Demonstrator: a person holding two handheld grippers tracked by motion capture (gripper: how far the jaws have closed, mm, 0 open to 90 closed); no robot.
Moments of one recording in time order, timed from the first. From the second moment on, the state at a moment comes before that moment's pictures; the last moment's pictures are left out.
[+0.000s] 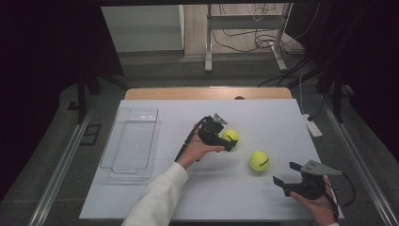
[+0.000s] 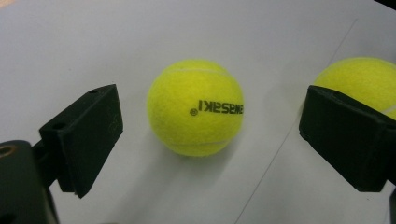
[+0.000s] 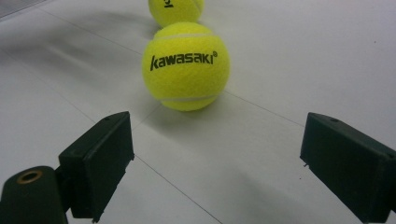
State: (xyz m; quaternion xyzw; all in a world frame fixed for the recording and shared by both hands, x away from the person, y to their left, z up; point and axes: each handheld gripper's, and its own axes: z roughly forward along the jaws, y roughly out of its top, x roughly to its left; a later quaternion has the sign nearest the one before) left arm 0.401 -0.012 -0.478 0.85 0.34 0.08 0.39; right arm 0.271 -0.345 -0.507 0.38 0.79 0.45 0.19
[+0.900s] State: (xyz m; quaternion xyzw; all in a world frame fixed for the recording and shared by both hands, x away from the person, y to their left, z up) left arm 0.417 -0.034 -0.495 0.86 0.35 0.07 0.37; right arm 0.271 -0.345 -0.508 0.38 0.79 0.45 0.18
